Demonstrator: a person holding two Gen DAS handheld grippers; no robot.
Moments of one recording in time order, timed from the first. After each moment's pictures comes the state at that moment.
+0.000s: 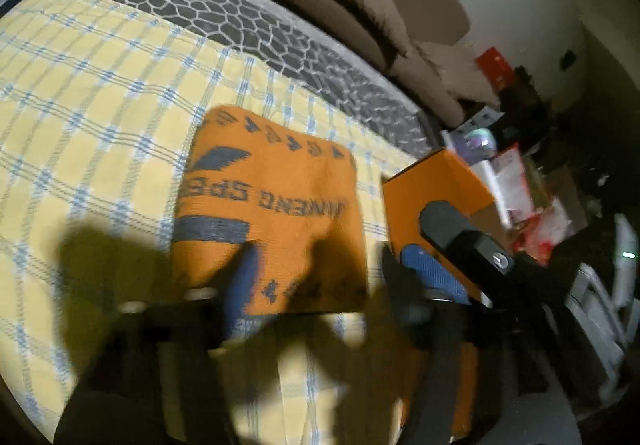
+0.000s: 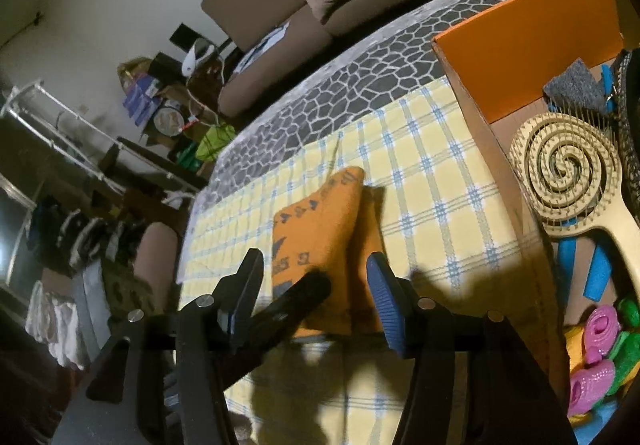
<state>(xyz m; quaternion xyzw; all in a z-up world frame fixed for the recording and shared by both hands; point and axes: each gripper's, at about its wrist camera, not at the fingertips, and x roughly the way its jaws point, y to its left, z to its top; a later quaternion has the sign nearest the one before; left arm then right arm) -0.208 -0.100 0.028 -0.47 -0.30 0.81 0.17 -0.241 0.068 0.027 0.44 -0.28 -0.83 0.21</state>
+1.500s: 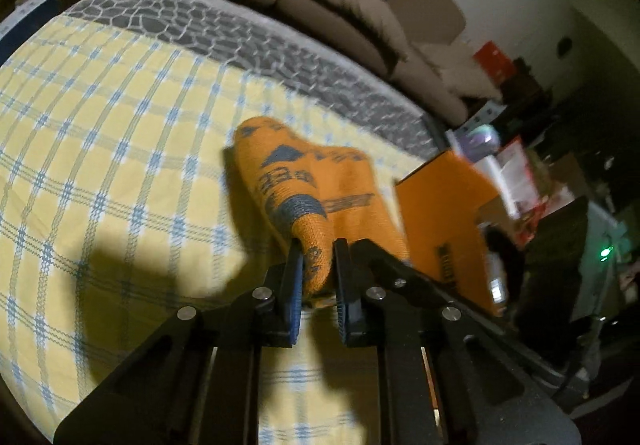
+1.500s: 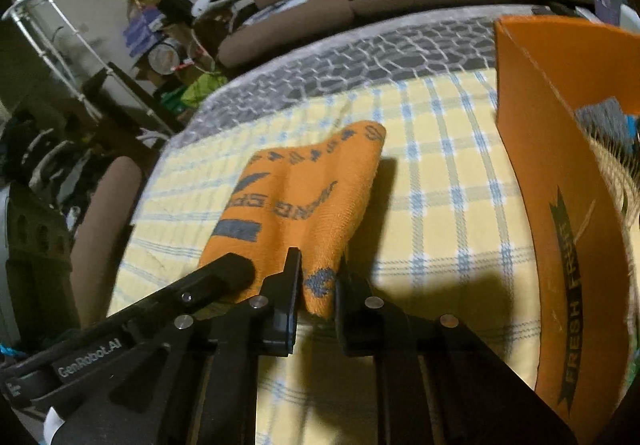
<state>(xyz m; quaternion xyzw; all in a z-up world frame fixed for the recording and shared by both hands) -0.188 -0.120 0.049 -0.45 -0.26 0.84 0.17 -0.231 0.022 0.010 0.46 -0.13 -0.85 0.22</state>
